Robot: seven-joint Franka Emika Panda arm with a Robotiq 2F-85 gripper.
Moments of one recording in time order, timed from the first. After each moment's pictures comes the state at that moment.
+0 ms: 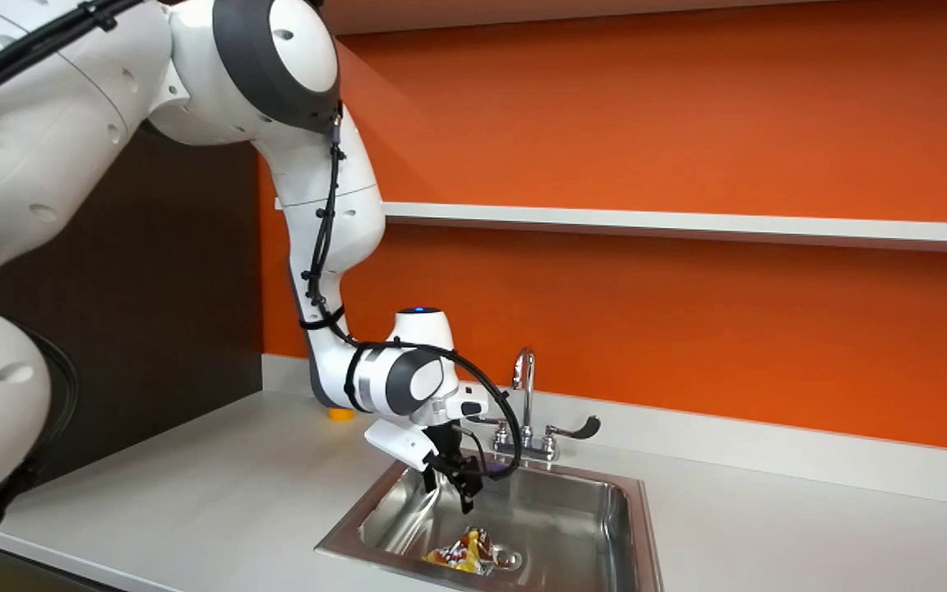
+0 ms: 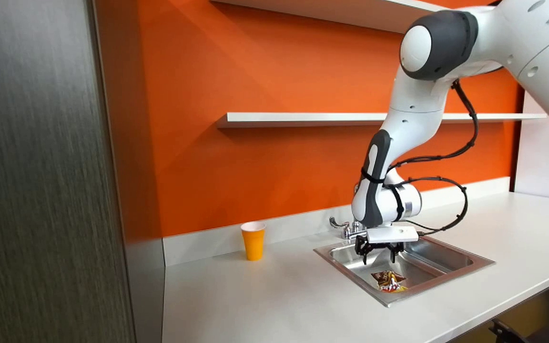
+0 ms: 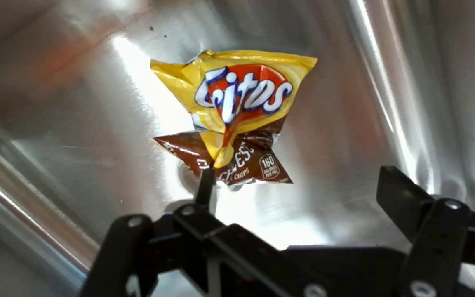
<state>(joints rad) 0.03 0.61 -0.23 -2.21 0.05 2.98 0.20</state>
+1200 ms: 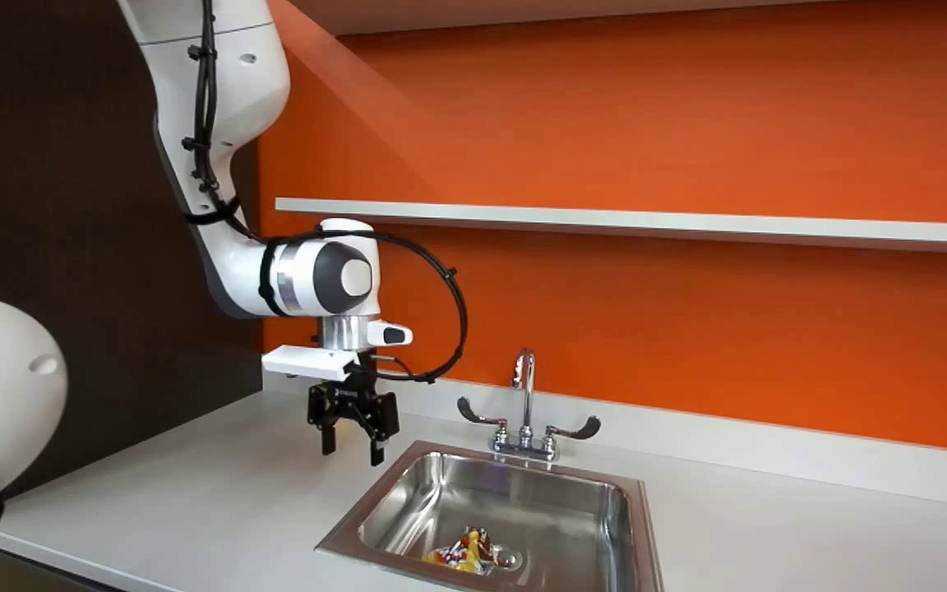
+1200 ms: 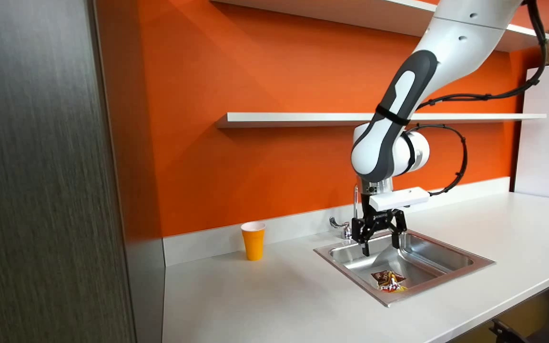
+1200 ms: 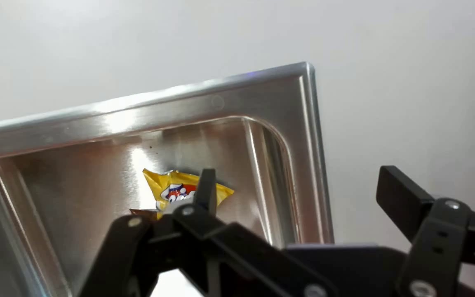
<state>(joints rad) 0.12 0.08 -0.17 -2.53 -0.14 2.55 0.19</state>
